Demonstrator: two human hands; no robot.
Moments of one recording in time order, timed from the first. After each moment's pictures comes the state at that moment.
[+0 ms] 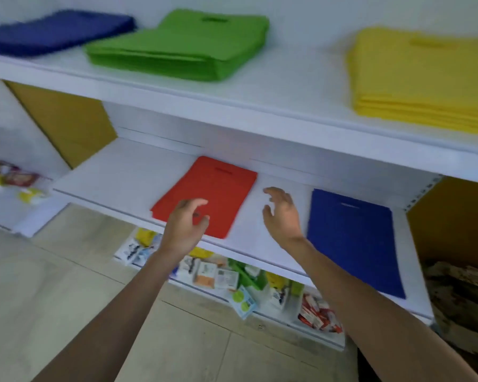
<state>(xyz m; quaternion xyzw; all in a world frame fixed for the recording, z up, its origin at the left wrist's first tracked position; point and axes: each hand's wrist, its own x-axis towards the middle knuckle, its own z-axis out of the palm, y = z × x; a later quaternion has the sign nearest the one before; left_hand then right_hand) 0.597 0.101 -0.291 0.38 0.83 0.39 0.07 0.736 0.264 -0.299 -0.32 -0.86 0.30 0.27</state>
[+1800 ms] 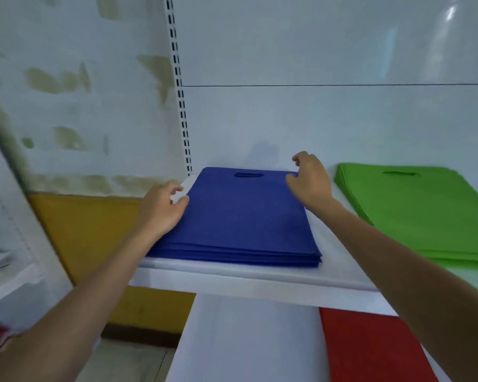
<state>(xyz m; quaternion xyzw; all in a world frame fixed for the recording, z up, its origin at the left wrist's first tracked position) -0.017 0.033 -0.060 0.44 0.82 0.37 -0.04 0.191 0.211 -0.039 -0.43 -0.81 0.13 0.39</state>
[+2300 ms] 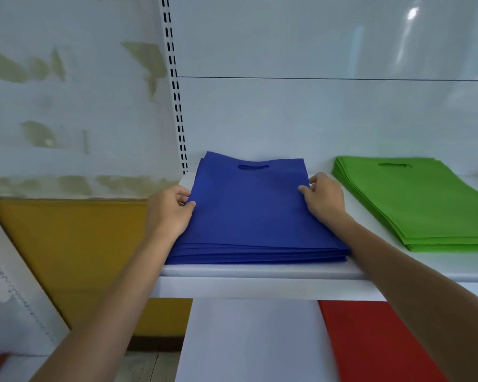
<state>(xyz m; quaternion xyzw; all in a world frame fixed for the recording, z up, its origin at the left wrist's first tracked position) -0.030 0.039 -0.070 0.42 0.78 0.46 -0.01 0.195 0.203 -0.072 -0.55 -0.74 0.13 0.36</state>
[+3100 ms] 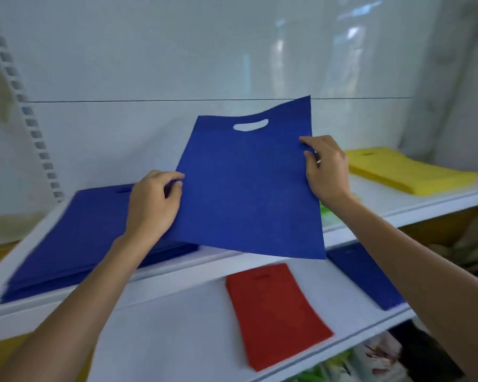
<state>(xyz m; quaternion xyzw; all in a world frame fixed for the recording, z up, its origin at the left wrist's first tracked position) 0.154 0.071 -0.025 0.63 0.59 0.50 -0.08 0.428 0.145 -0.002 -0.46 -0.69 -0.08 0.56</state>
